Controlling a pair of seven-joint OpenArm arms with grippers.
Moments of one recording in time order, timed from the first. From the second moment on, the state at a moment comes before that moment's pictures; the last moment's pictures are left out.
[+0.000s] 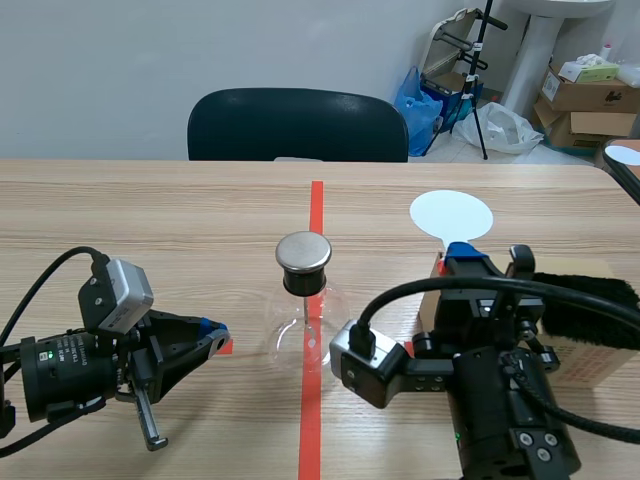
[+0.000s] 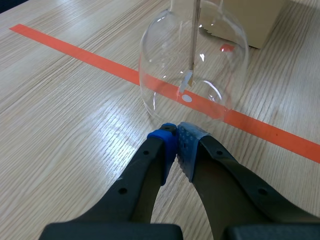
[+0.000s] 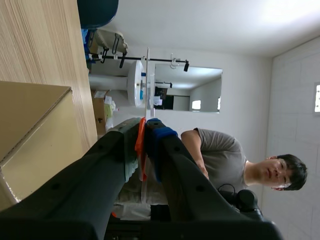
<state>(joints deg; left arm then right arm) 2.5 -25.4 15.4 61.5 14.9 -42.5 -38.0 -23.0 21.1 -34.8 93.9 -91.3 -26.3 -36.7</state>
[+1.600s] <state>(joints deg) 2.5 -25.4 15.4 61.5 14.9 -42.5 -38.0 -23.0 21.1 -34.8 93.9 -91.3 -26.3 -3.9</state>
